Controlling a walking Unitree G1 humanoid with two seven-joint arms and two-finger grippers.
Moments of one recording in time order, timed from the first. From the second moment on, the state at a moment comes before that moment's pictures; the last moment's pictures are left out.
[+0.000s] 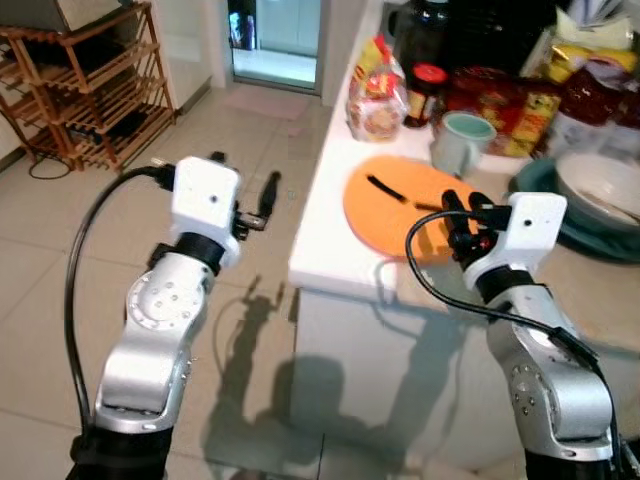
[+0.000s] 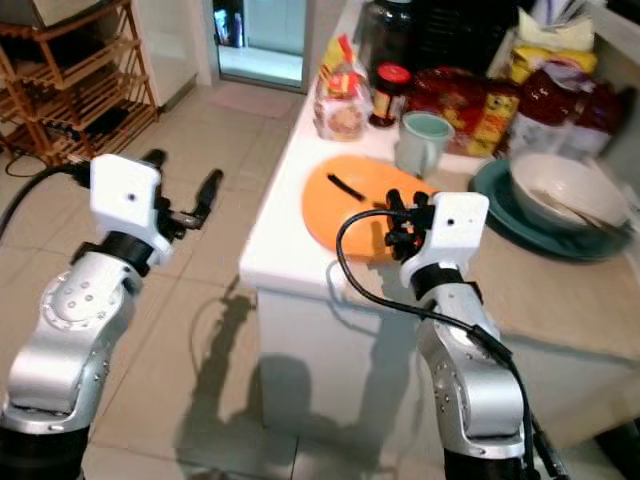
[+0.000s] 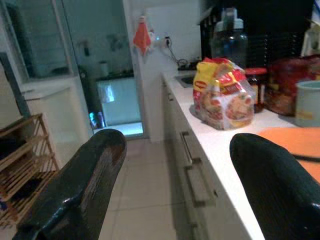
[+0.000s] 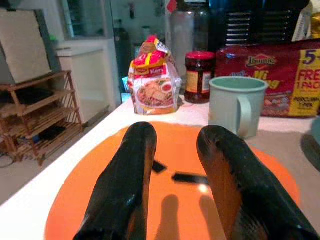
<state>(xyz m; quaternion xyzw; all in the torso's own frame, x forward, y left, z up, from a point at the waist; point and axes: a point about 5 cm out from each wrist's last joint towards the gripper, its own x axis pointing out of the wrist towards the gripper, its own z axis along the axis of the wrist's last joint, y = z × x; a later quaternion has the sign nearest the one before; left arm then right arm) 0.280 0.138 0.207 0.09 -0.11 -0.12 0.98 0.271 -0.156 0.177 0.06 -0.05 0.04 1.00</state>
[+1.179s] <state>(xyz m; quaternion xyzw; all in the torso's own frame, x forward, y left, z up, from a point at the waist) 0.262 0.100 0.200 0.06 -0.09 -0.38 0.92 0.309 -0.228 0.177 0.14 0.17 -0.02 0.97</state>
